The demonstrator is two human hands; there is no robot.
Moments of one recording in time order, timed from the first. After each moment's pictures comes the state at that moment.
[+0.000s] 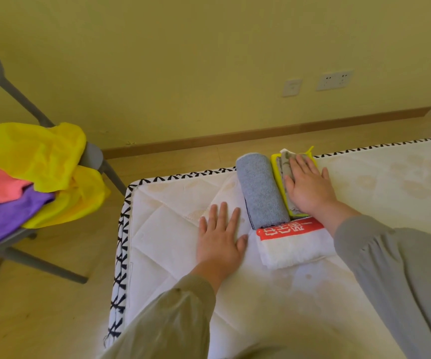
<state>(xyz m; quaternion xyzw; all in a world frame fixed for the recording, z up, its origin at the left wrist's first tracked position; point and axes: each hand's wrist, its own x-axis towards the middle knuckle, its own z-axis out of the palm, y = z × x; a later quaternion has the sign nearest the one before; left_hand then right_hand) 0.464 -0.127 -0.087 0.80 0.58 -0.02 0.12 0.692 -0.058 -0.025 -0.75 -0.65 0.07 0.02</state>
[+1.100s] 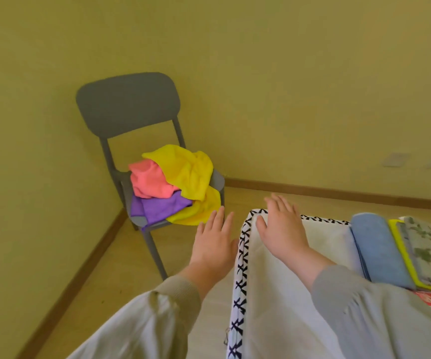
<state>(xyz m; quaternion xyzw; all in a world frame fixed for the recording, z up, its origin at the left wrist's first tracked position) 0.229 -0.166 0.040 0.71 0.70 0.08 0.07 0.382 -0.105 0.054 -0.60 -0.79 0.05 0.14</state>
